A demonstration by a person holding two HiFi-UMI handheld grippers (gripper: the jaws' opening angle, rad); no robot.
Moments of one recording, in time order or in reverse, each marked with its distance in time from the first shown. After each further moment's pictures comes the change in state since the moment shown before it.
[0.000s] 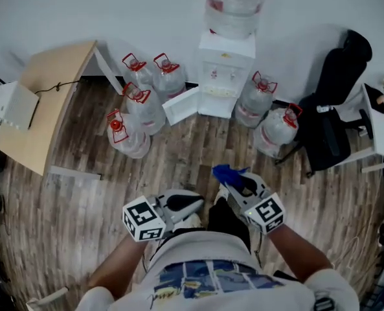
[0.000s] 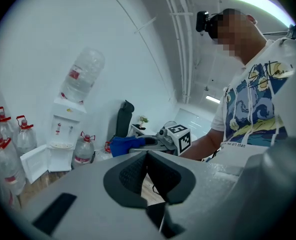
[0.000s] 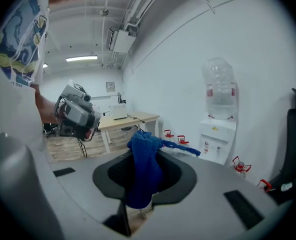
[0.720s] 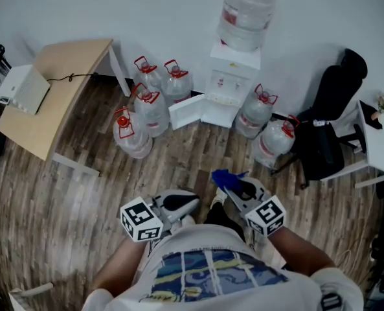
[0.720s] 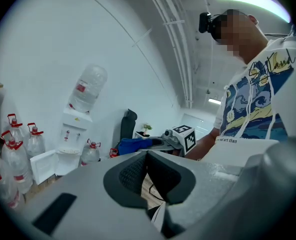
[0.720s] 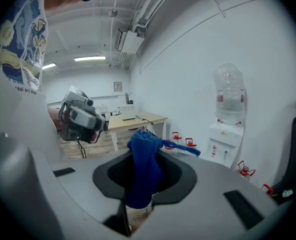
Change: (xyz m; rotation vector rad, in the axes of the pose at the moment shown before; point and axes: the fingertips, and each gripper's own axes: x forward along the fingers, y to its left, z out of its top) left arm -0.057 -0.047 -0.013 0.031 -0.099 0.078; right arm -0.026 0.070 0.016 -0.076 -0.037 0.077
